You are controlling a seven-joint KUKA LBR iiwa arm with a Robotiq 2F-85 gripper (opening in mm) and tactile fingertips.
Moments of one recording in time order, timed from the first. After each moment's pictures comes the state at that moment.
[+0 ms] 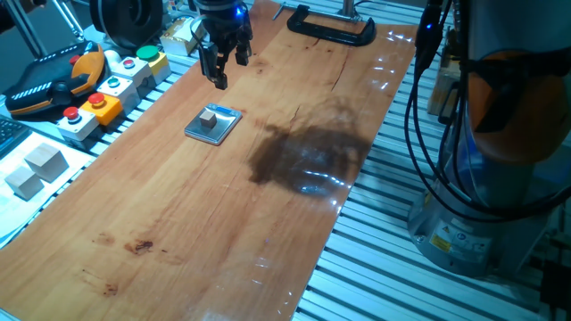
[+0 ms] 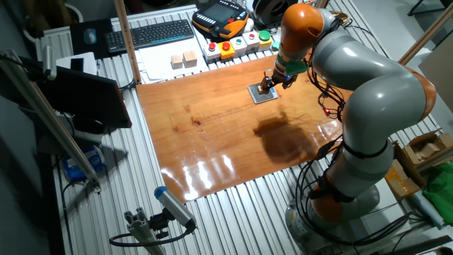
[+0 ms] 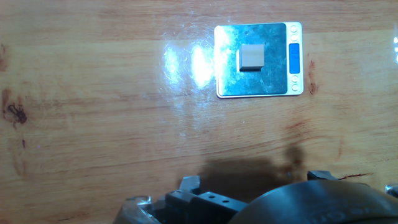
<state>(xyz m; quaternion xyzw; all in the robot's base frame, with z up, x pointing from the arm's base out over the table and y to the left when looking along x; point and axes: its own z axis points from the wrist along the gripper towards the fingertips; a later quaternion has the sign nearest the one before) 0.515 0.001 0.236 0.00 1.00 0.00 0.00</state>
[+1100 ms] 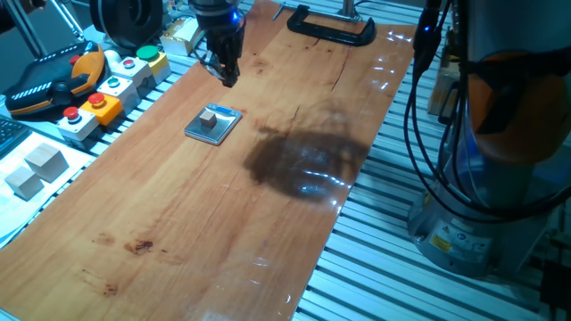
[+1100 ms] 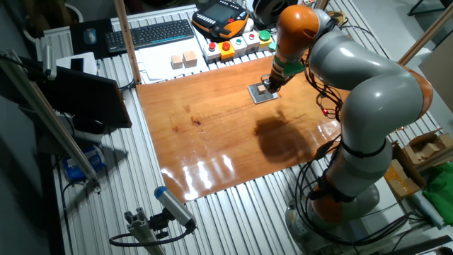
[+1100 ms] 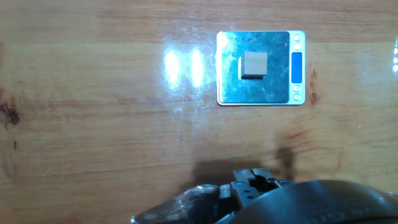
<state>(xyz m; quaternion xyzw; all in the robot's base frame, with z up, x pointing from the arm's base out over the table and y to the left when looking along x) 0.525 0.004 0.225 -0.02 1.00 -0.01 0.01</state>
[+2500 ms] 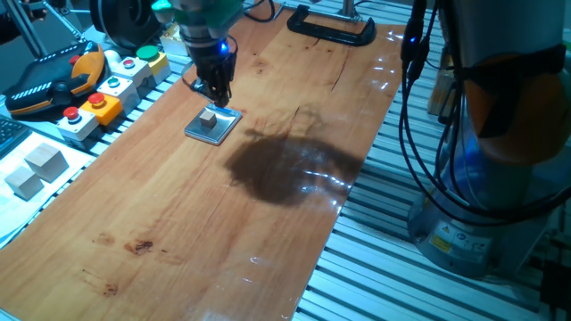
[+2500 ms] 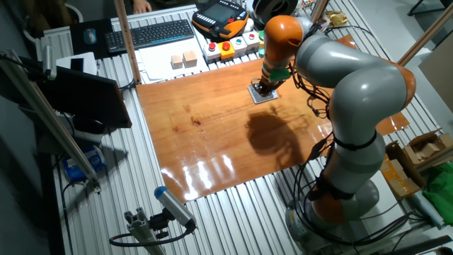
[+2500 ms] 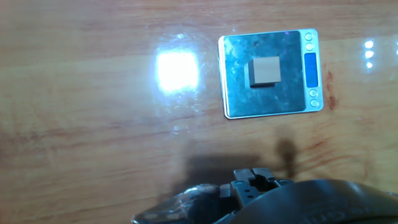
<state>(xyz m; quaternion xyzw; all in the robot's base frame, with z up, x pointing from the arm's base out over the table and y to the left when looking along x) 0.544 0.020 0.170 0.03 1.00 -0.03 0.01</state>
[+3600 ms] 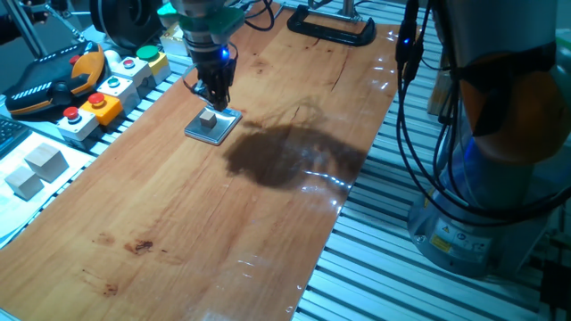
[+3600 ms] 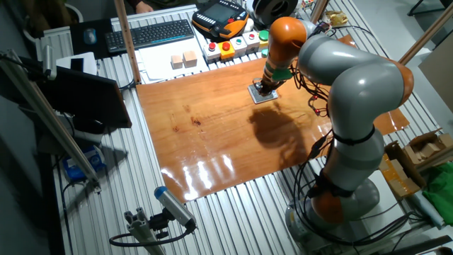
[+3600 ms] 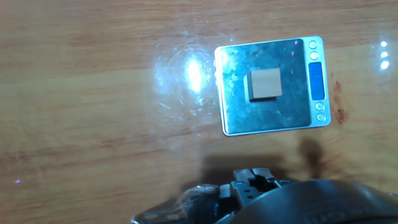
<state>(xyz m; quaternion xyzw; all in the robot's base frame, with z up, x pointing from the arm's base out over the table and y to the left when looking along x) 0.561 0.006 0.147 0.03 1.00 0.00 0.01</state>
